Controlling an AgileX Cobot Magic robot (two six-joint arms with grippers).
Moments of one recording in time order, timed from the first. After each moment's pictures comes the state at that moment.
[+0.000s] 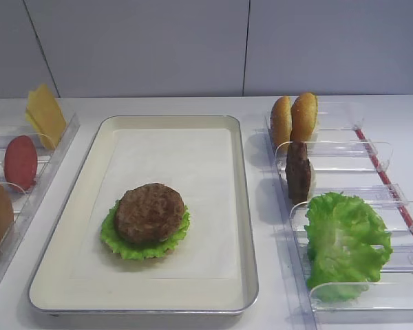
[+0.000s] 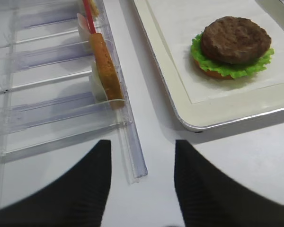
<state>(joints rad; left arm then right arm) -0.11 -0.02 -0.49 -0.06 1.18 0.06 0.28 0.24 -0.67 -0.08 1.27 0.02</state>
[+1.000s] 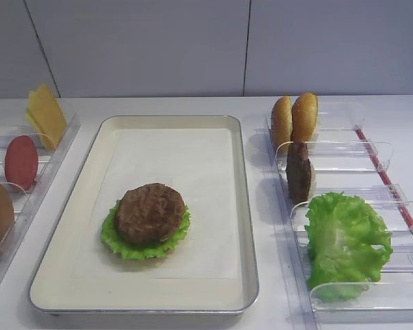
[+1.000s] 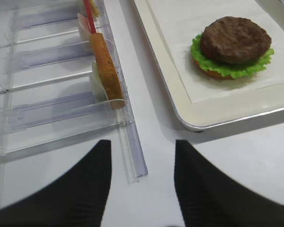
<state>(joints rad) -0.11 -0.02 -0.49 -0.06 1.18 0.06 -0.02 -0.02 -0.47 0.10 1.14 -0.15</state>
